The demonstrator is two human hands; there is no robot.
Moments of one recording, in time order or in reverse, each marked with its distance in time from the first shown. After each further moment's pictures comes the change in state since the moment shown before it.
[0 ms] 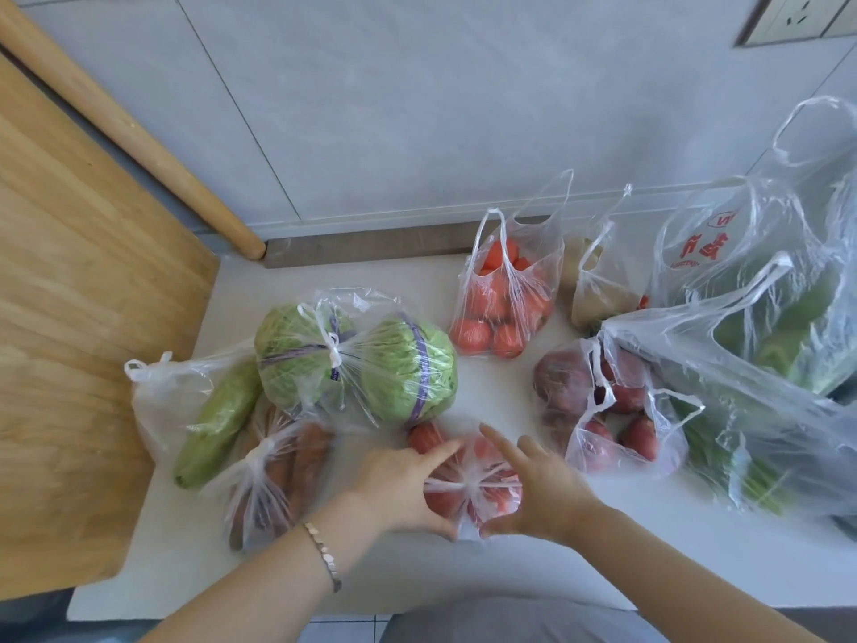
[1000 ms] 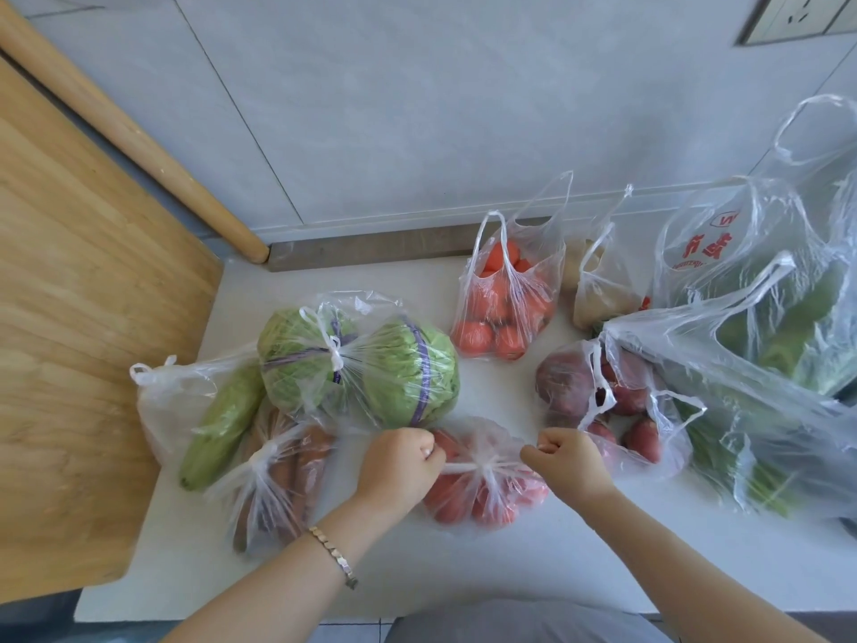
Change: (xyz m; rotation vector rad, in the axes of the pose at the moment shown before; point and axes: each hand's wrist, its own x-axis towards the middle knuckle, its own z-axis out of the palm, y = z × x) left_hand 0.007 0.007 -0.001 -0.478 0.456 -0.226; right_hand 0.005 0.001 -0.016 0.795 0.345 0.368
